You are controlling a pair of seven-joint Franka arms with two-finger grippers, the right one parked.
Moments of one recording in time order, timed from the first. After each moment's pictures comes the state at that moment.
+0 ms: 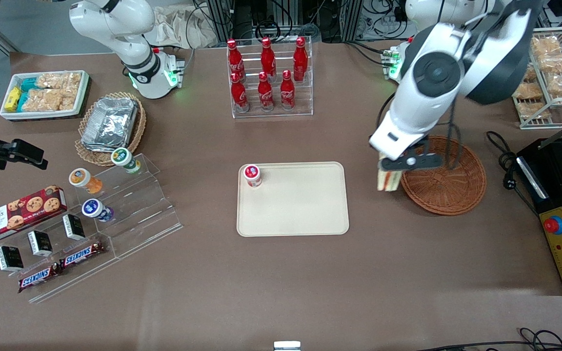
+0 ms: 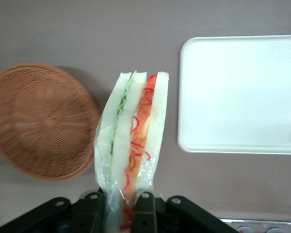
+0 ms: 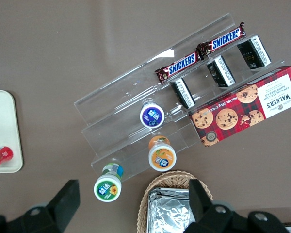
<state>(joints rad) -0.08 0.17 -0.45 -1.76 0.08 1.77 -0.54</state>
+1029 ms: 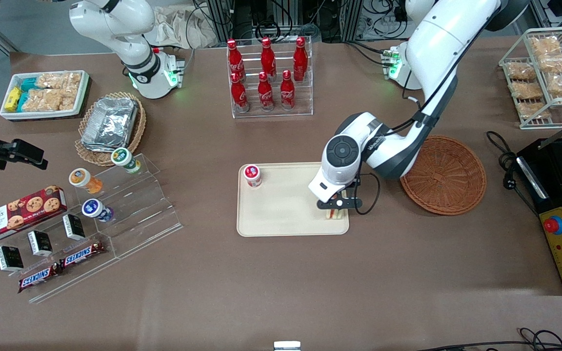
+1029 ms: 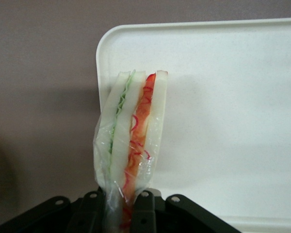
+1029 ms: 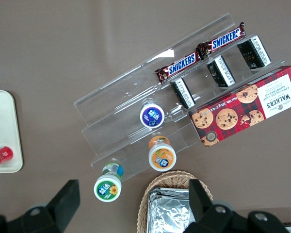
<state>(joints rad) -0.23 0.59 -0.45 -1.74 0.31 2.12 -0.81</state>
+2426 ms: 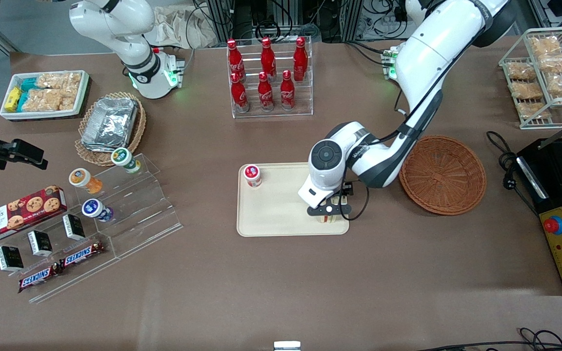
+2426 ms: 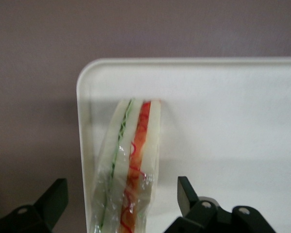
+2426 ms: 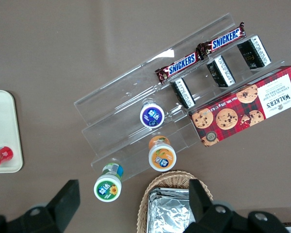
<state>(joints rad) -0.26 0.67 -0.45 -1.62 0.40 2.15 -0.90</state>
